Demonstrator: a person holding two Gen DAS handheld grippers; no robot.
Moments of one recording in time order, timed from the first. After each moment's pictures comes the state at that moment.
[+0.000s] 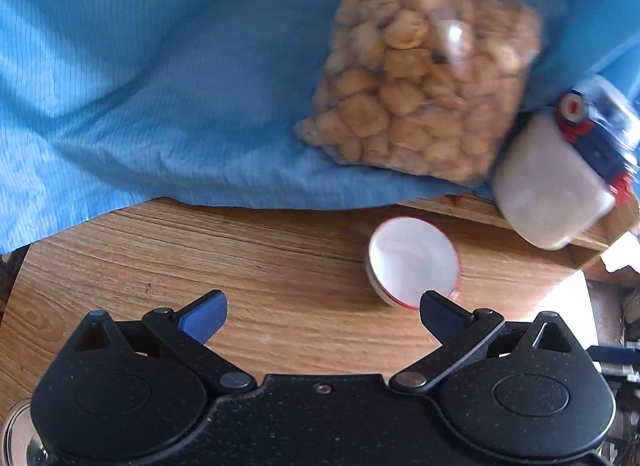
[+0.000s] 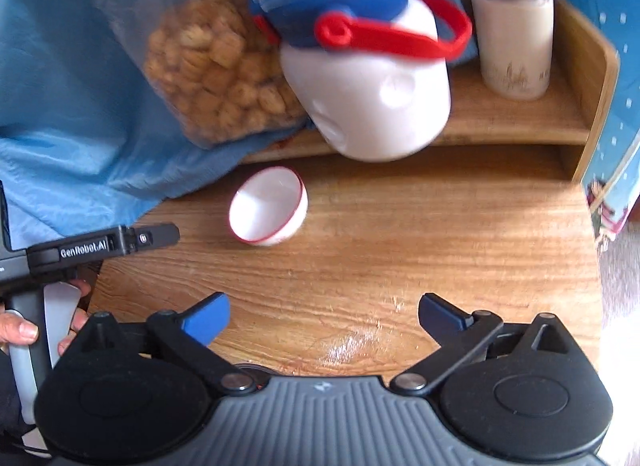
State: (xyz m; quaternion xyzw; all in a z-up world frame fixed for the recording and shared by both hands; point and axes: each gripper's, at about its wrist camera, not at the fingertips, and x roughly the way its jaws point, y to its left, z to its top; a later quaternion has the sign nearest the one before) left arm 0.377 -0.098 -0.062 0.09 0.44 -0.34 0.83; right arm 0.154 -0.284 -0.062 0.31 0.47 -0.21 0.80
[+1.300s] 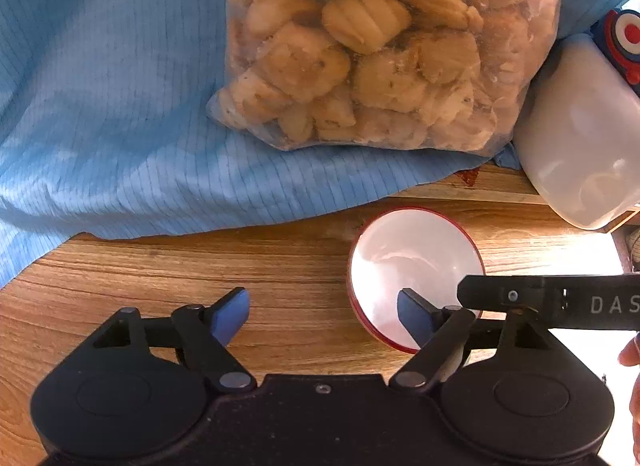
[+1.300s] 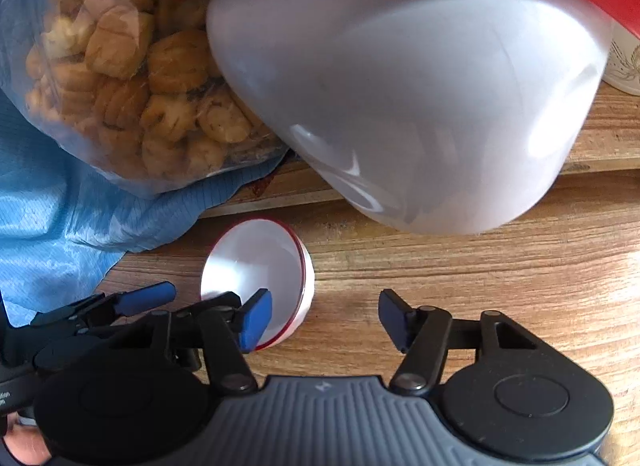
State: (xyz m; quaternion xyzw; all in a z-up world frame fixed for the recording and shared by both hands) left arm 0.402 -0.178 -0.118 0.17 0.46 -0.38 0.79; right arm 0.248 -0.321 -0.133 0.36 0.48 -0.23 0.77
